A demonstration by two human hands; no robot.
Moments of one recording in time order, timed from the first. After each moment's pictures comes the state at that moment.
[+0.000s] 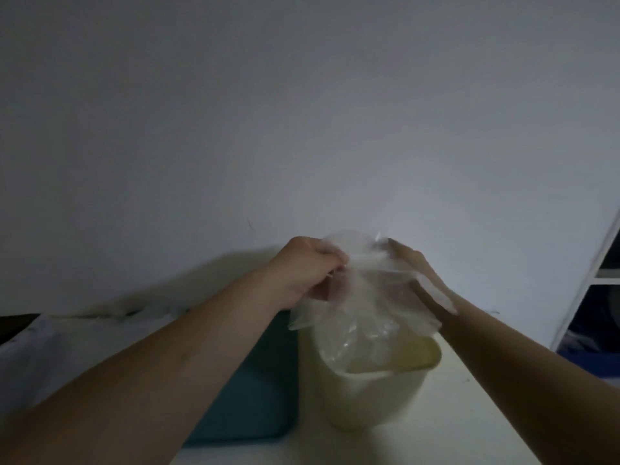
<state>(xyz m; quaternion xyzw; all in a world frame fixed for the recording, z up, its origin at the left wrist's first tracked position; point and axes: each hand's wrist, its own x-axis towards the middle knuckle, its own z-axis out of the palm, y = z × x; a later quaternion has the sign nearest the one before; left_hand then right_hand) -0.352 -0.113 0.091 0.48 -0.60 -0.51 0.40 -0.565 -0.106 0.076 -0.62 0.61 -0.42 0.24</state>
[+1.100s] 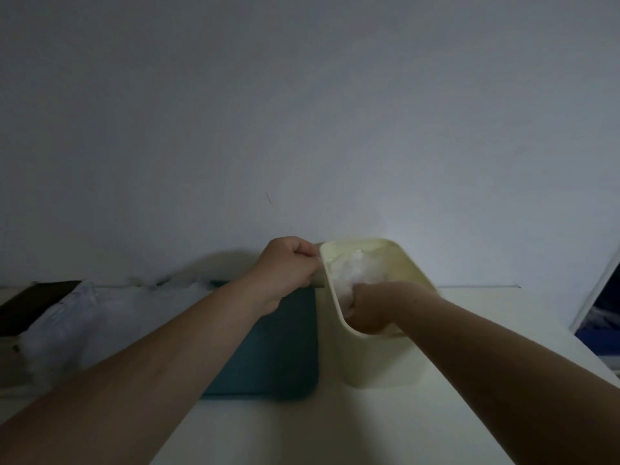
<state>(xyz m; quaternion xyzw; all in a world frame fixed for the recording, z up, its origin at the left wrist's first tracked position) -0.301 -0.098 0.042 0.54 -0.59 -0.42 0.43 -0.470 -0.089 0.028 -0.73 0.65 0.17 0.10</state>
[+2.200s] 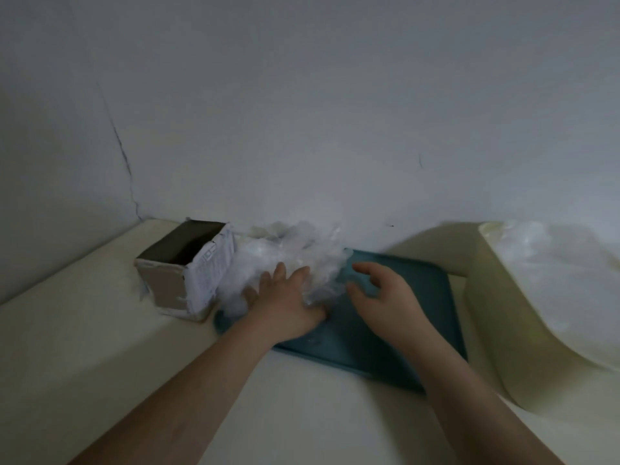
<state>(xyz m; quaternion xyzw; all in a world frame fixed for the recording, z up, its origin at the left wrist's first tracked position) -0.094 -0.084 -0.079 0.75 -0.63 -0.15 0.10 -0.285 -0.088 -0.056 -0.71 0.55 -0.34 0.27</state>
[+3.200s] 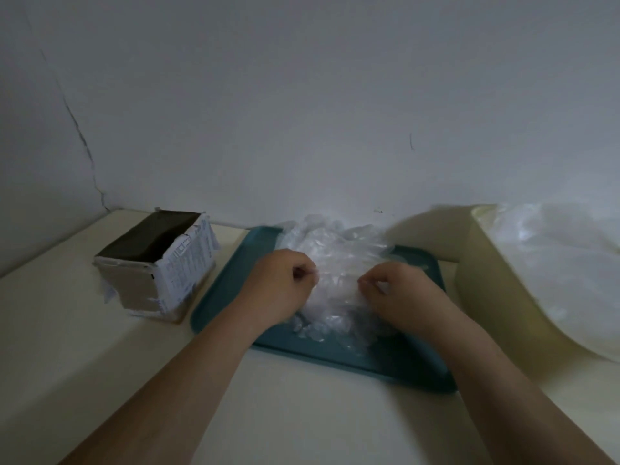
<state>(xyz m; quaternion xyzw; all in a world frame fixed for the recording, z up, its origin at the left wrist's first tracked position) -0.100 -0.089 -0.066 0.63 -0.67 -0.19 0.35 -0.323 -0.106 -0.047 -0.78 0.57 -0.18 0.17</state>
